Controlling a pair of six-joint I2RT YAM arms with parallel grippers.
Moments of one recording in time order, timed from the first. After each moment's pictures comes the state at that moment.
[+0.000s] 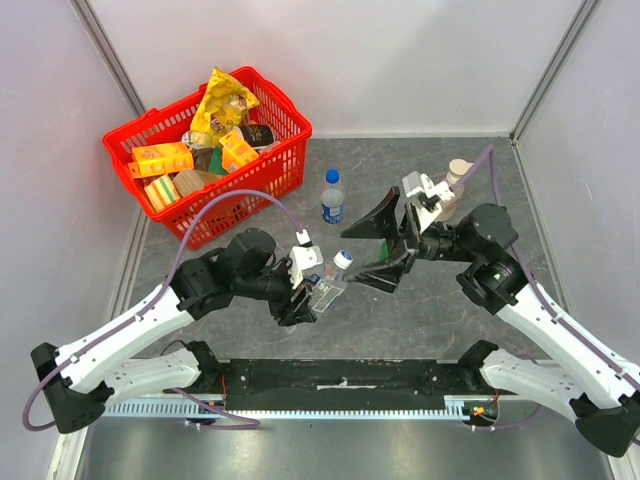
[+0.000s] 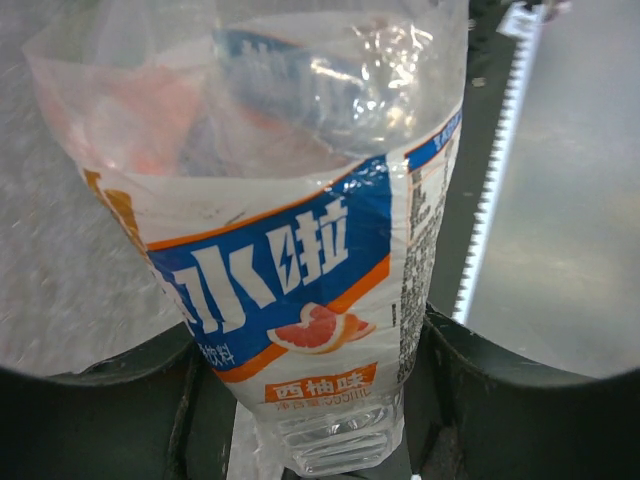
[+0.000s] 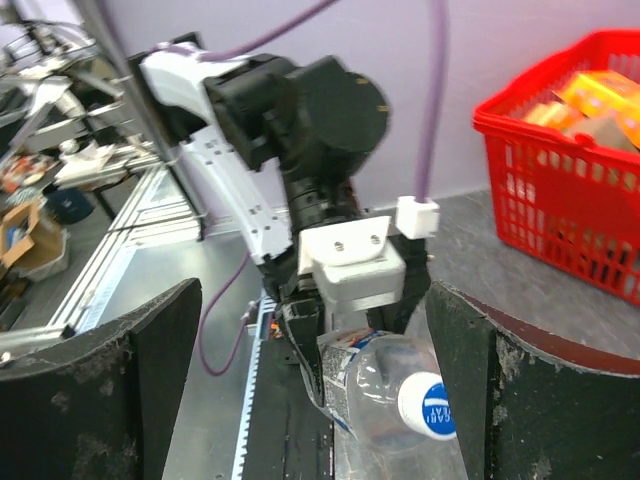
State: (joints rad) left arm -0.90 0.95 0.96 -0.71 0.48 0.08; right arm 0.69 0.91 0.96 0.25 -0.87 0.41
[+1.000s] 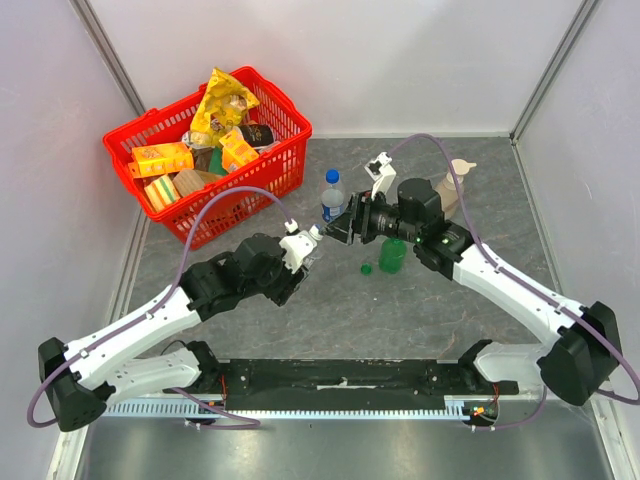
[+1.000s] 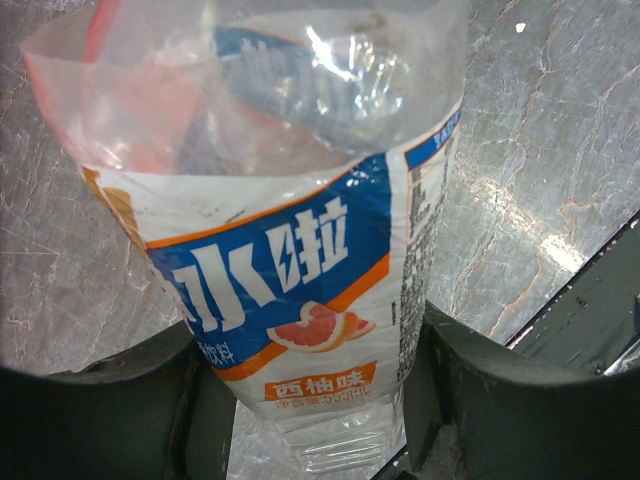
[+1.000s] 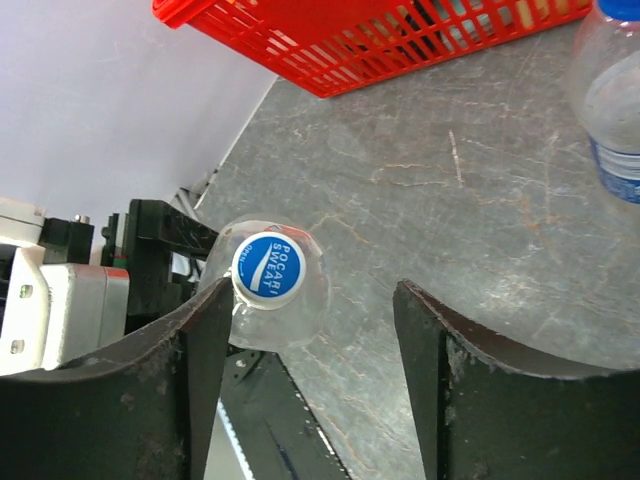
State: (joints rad) left arm -0.90 0.96 0.87 -0.66 -0.12 0.05; right arm 0.66 1.25 1.01 -0.04 -0.39 0.58
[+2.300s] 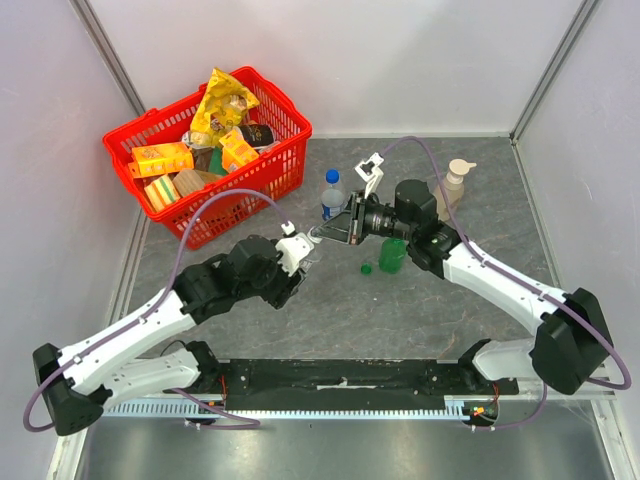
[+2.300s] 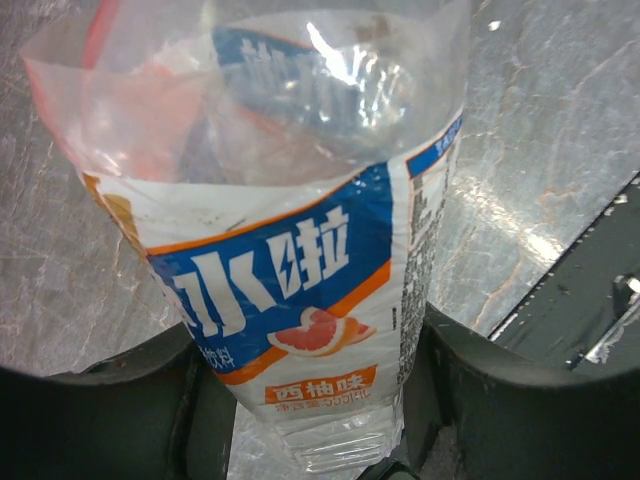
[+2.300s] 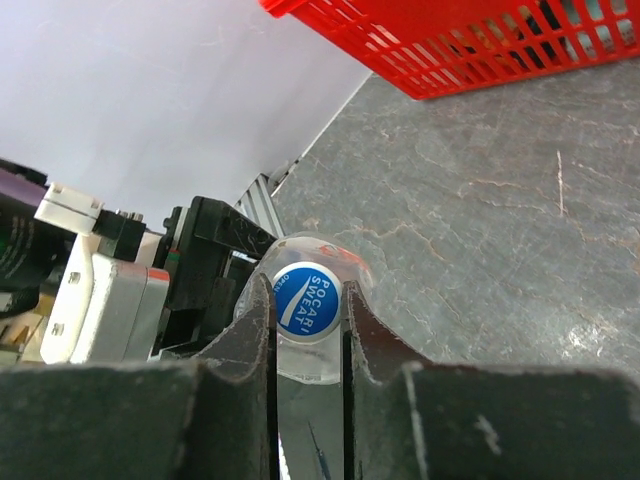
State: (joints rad) left arm -0.90 0.94 0.87 -0.68 -0.10 0.05; right arm 0.66 1.33 0.96 0.22 -0.58 0.70
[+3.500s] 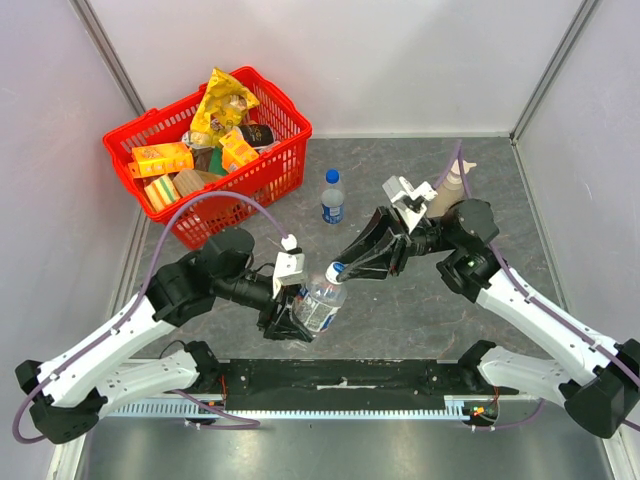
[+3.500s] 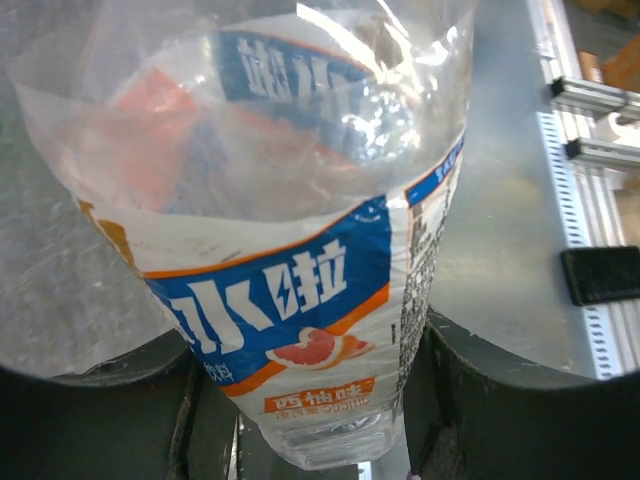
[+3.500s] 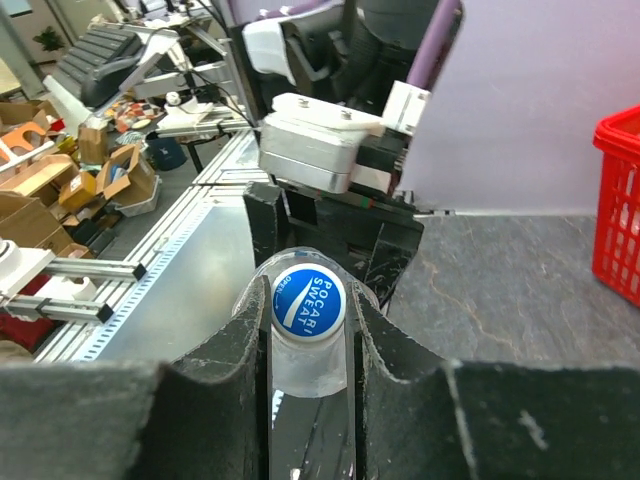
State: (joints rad) left arm -0.89 0.85 1.00 -0.70 0.75 0.08; right arm 0.69 1.06 0.93 0.48 -1.08 0.51
